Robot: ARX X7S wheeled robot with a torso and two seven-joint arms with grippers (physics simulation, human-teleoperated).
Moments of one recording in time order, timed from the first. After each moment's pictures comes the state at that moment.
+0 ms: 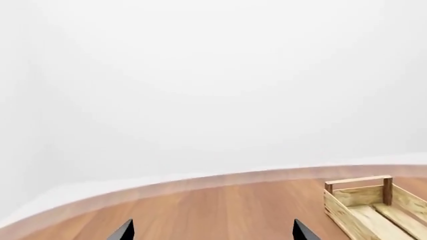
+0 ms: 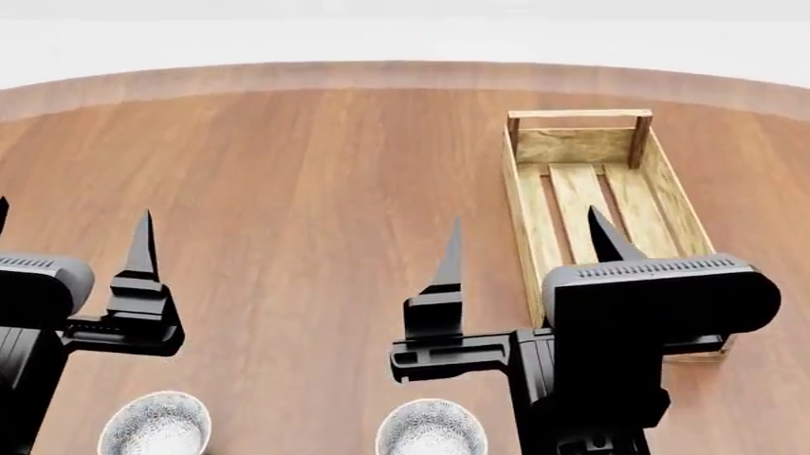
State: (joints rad) left arm -0.43 -0.23 0.14 0.63 -0.23 -0.83 -0.24; right arm 0.41 0.20 -0.09 -0.67 0.33 0.85 0.18
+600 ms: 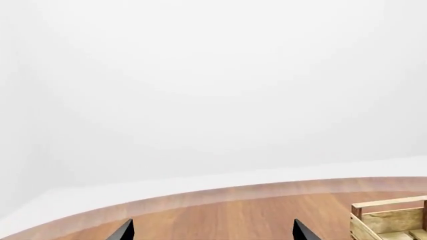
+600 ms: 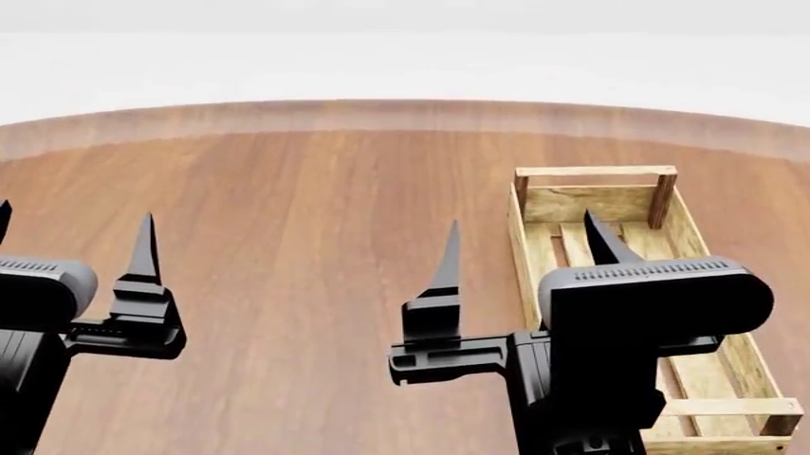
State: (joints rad) left arm -0.42 -0.24 0.14 0.61 -0.25 -0.81 -0.25; right arm 0.41 0.22 -0.10 -0.66 0.34 0.83 0.19
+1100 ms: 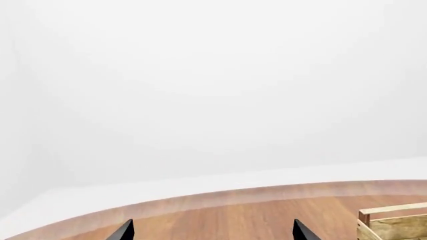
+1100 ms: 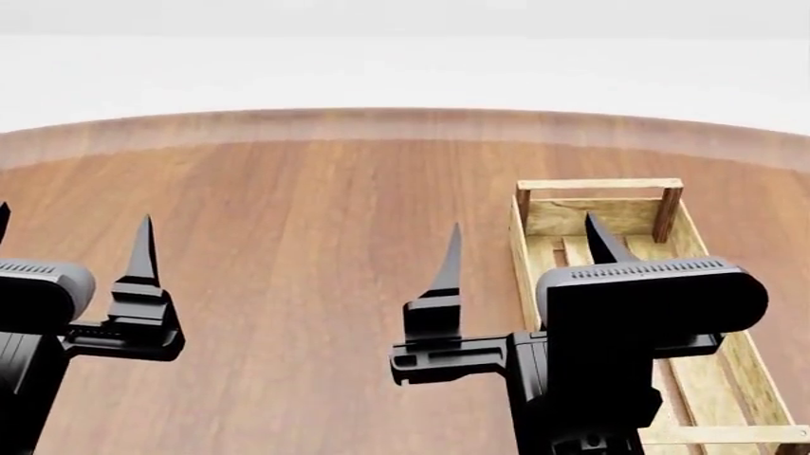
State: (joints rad) left arm -0.42 -0.25 0.15 0.61 -0.26 -0.81 -0.26; right arm 0.42 0.22 -0.12 -0.65 0.34 0.84 0.21
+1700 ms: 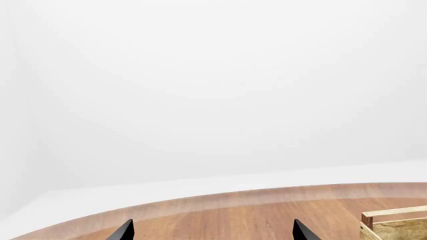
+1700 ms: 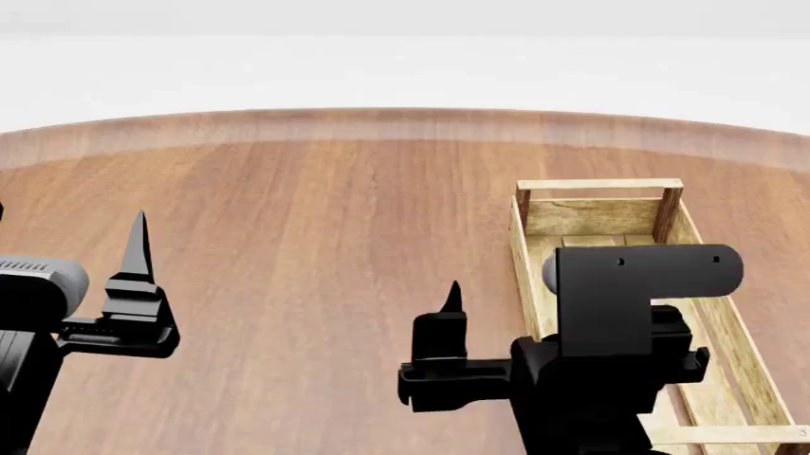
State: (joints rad) left arm -0.42 -0.26 0.14 0.62 -0.27 -0.81 -0.28; right arm 0.58 0.19 0.08 -0.64 0.73 1.39 0.38
